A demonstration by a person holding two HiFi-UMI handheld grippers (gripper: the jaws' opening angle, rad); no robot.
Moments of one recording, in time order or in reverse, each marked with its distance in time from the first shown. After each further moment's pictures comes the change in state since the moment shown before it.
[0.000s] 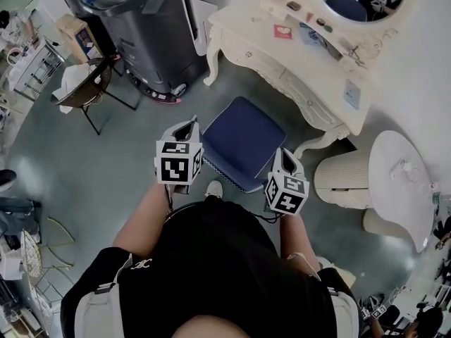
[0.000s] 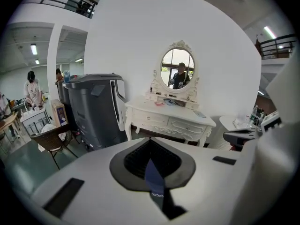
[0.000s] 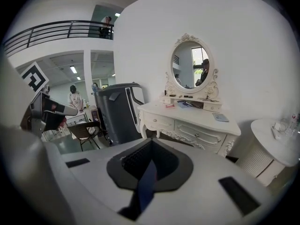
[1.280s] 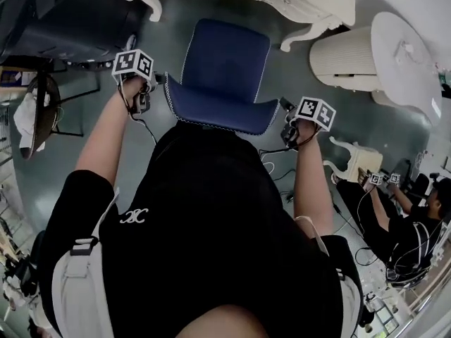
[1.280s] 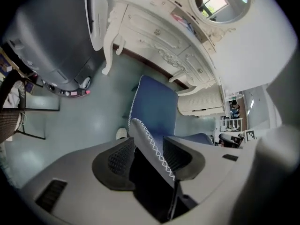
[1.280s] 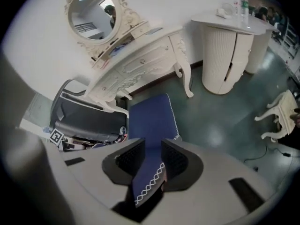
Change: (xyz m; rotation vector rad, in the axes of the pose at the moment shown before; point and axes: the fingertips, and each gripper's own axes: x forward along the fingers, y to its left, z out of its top) left arm 0.208 0.107 -0.141 -0.084 0.999 -0.385; right arm 0.022 -0.065 -0.202 0.911 0.536 -0.169
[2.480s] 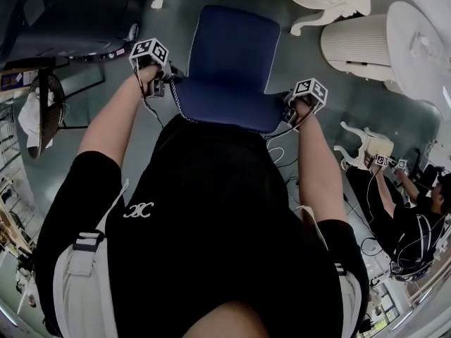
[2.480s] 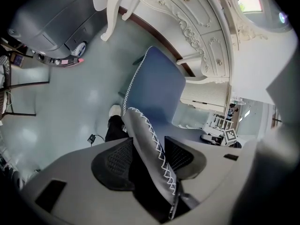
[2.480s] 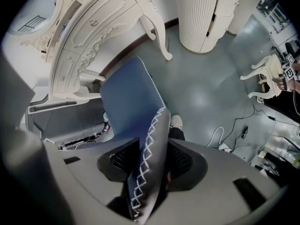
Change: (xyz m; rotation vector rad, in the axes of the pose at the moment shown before) left arm 0.074 0.001 -0.012 -0.189 0.320 -0.095; right arm 0.084 -0.056 -0.061 0.314 0.387 -0.162
